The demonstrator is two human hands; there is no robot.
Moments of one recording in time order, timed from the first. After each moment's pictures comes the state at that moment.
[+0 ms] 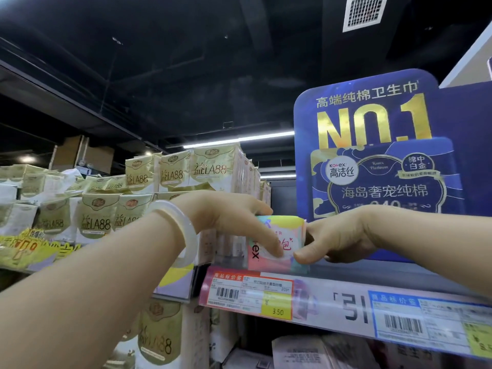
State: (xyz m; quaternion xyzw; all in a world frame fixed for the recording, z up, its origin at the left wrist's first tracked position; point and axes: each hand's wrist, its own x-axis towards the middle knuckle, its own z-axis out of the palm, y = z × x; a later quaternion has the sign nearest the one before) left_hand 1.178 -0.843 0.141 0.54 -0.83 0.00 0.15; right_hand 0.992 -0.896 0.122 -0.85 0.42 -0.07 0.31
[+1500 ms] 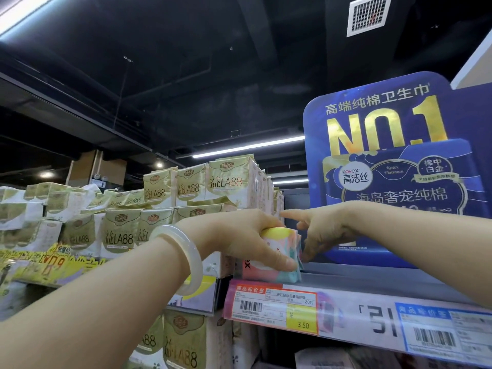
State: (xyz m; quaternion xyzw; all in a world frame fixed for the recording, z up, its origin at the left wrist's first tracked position) left_hand 1.191 -0.834 0.131 0.53 -0.83 0.01 0.19; right_hand 1.028 -0.911 0.150 -0.82 0.51 -0.16 0.19
